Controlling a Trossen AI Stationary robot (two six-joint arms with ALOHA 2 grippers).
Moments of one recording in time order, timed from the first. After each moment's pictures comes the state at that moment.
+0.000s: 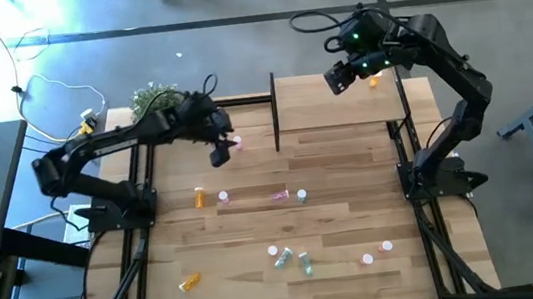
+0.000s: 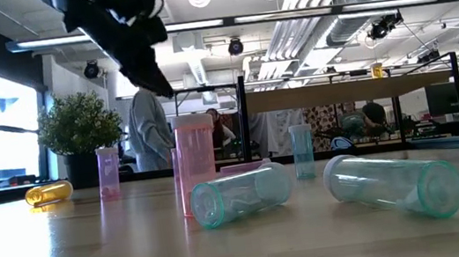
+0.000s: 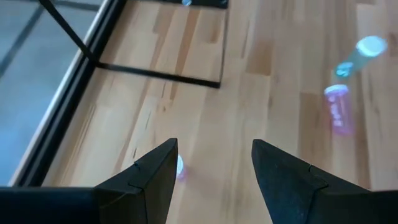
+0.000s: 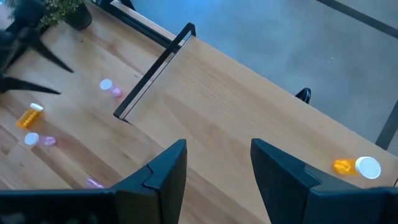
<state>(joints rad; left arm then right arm) 0.62 1.37 0.98 -0.47 0.15 0.25 -0.49 1.58 2.18 -1.55 0.19 0.40</state>
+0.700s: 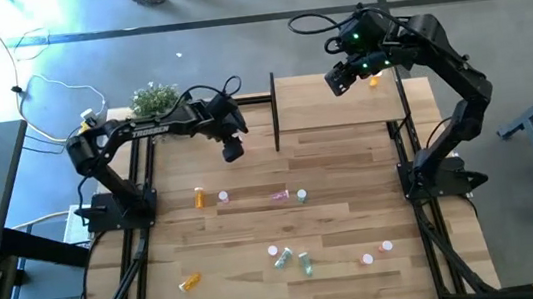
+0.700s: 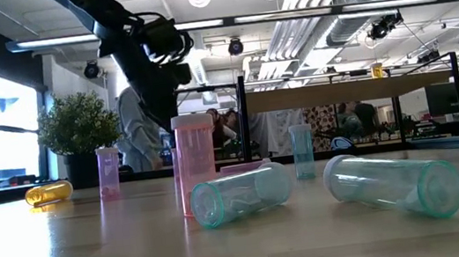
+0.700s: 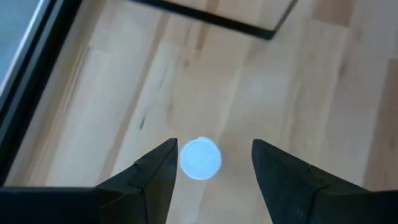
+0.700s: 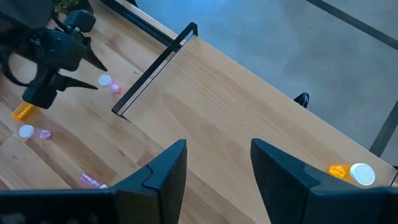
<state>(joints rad) 0.64 1.65 1.08 -0.51 0.06 0.21 -0.49 1.58 2.18 -1.55 0.19 0.35</state>
